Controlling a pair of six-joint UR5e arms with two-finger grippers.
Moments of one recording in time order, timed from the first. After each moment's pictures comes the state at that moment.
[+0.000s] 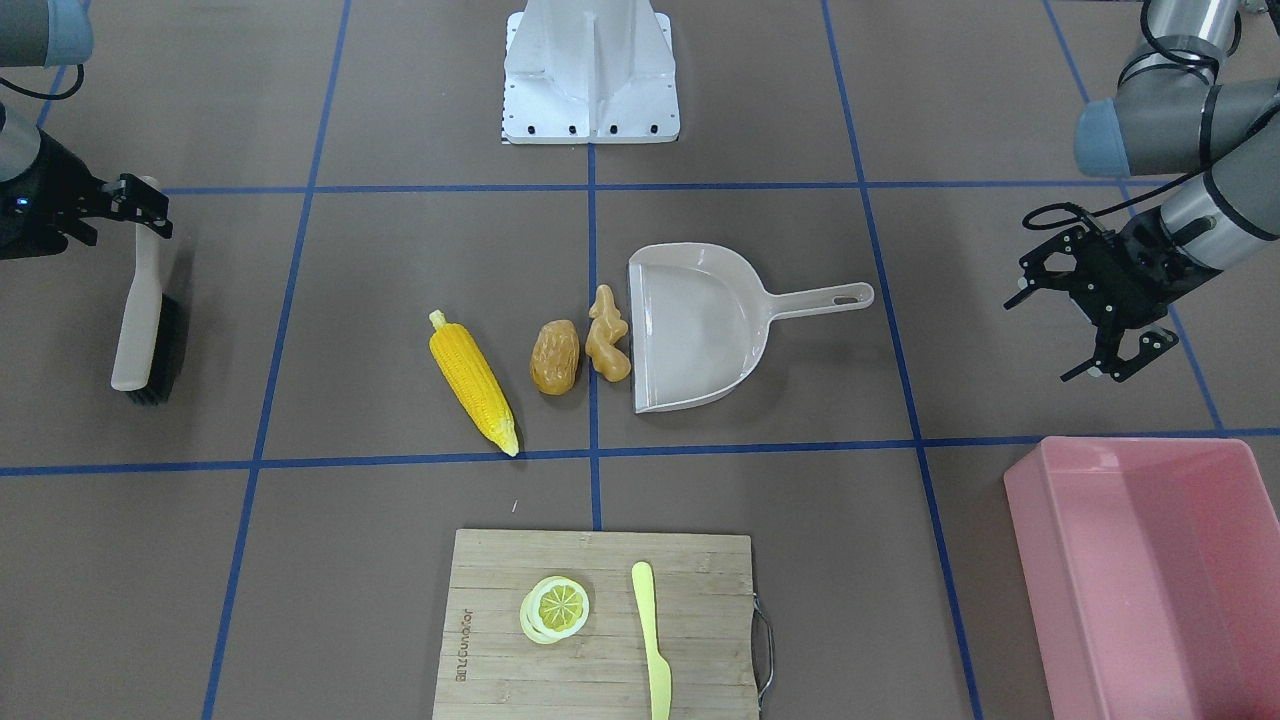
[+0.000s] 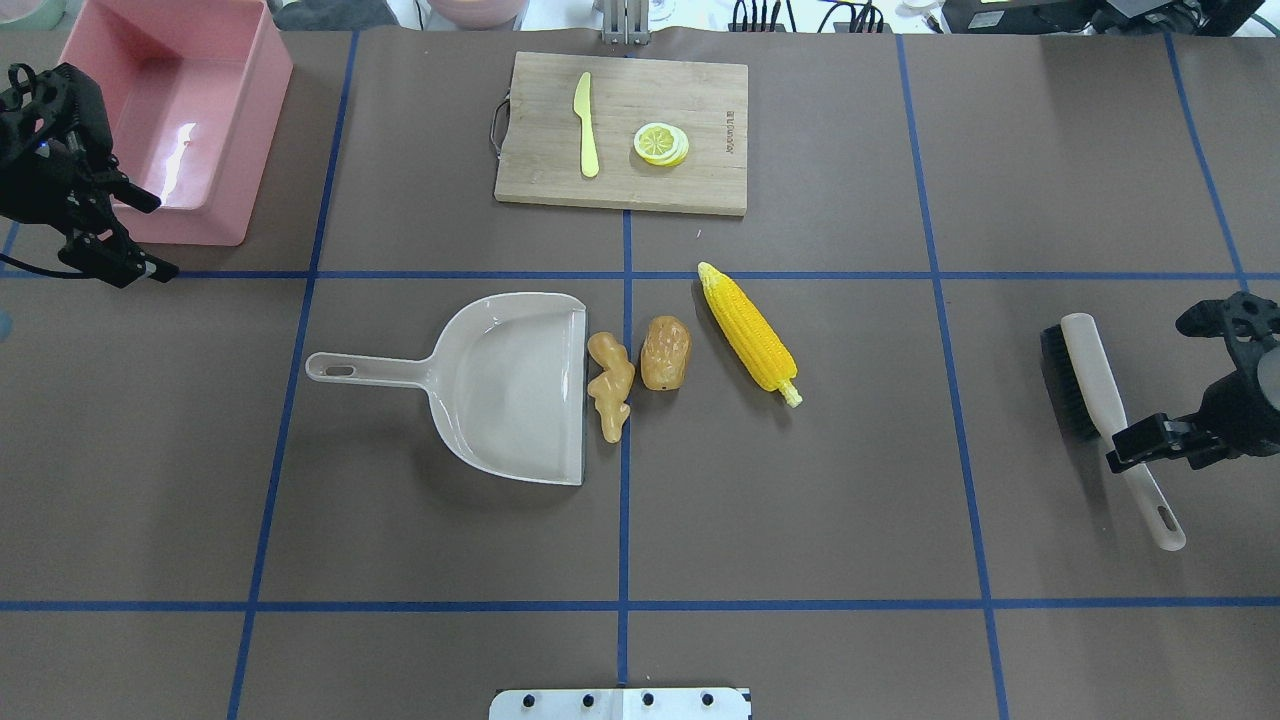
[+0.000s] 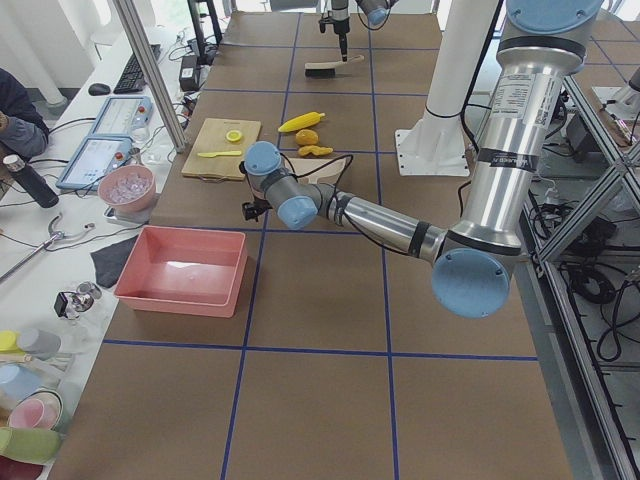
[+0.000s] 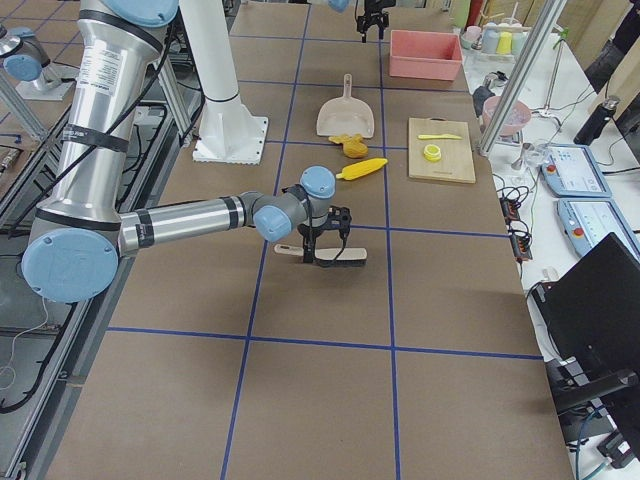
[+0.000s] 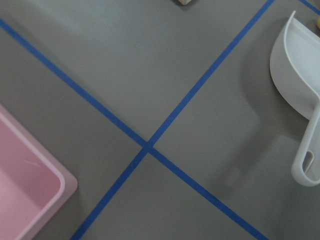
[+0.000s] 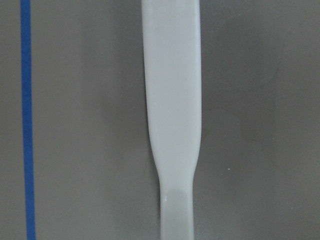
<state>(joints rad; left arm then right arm) -1.12 -1.77 -1.66 -2.09 -2.41 0.32 0.87 -1.83 1.93 -1.16 2.27 0.78</state>
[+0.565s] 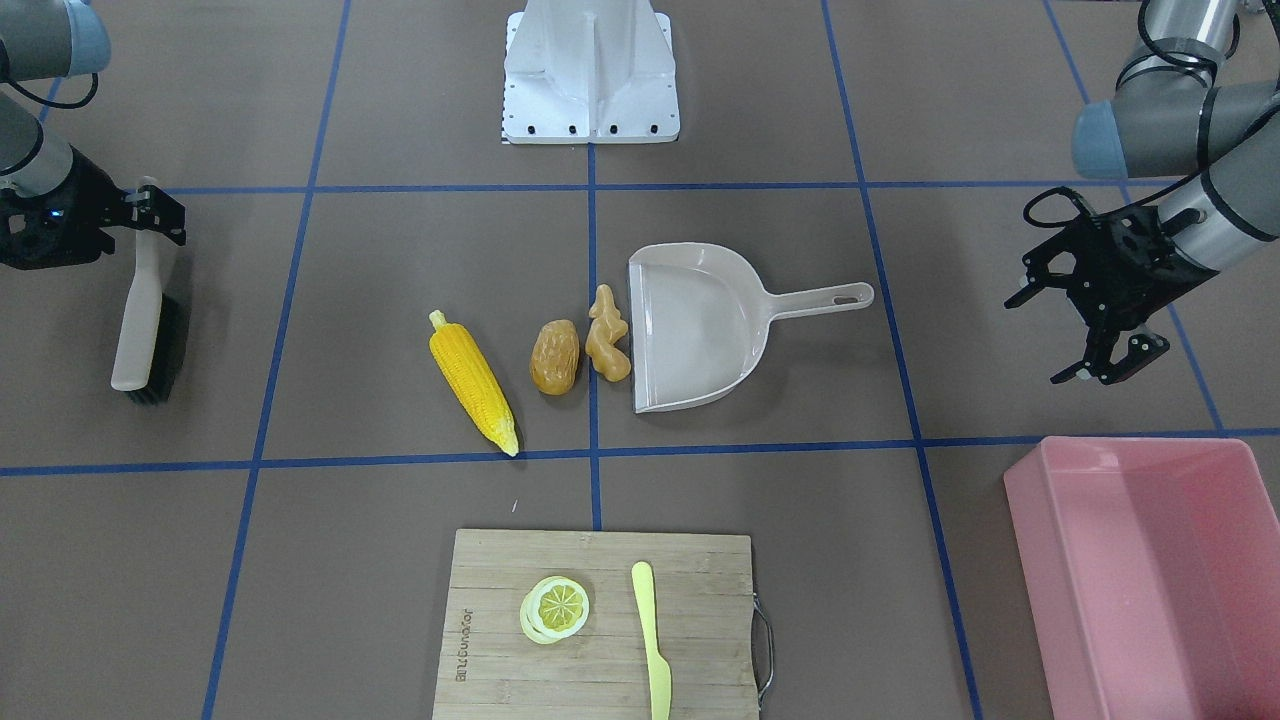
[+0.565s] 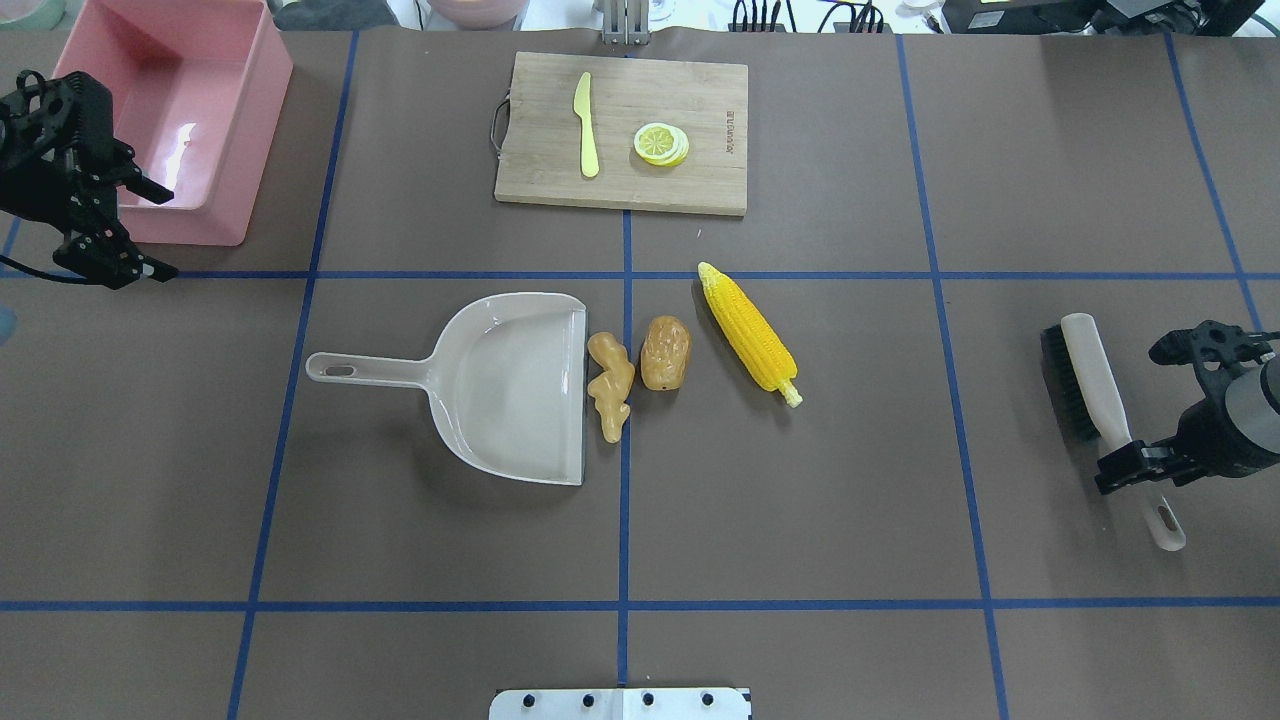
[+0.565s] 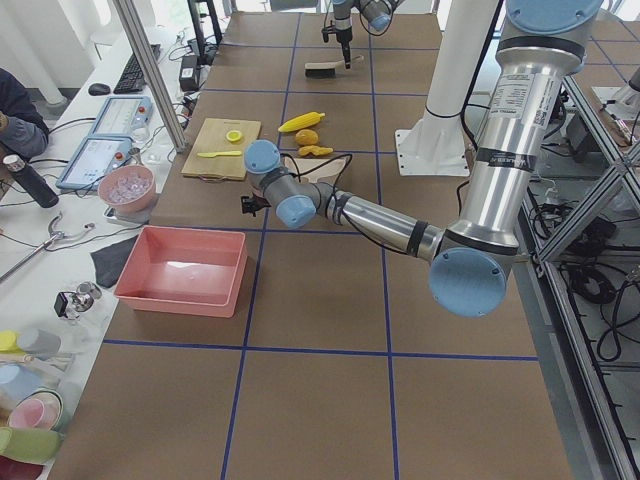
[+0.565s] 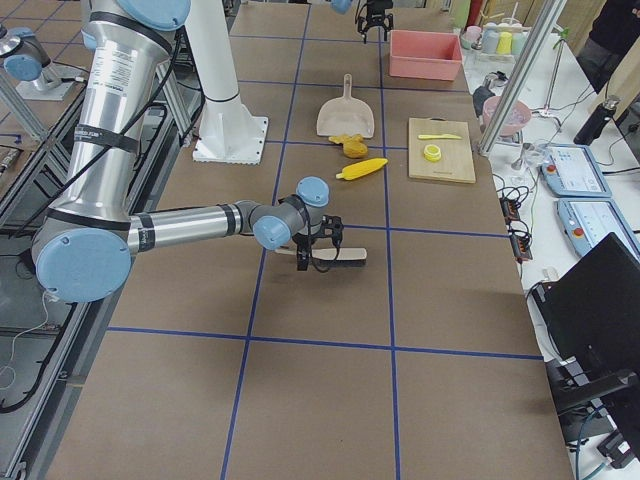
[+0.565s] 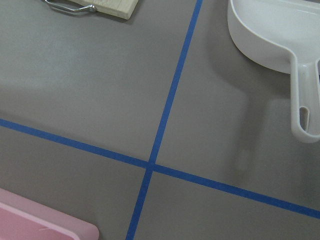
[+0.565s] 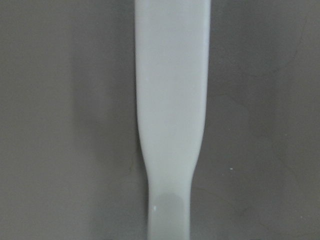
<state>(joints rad) -1.12 -1.77 -1.67 -2.09 -2.41 0.43 0.81 -1.83 1.89 -1.12 2.22 0.79</state>
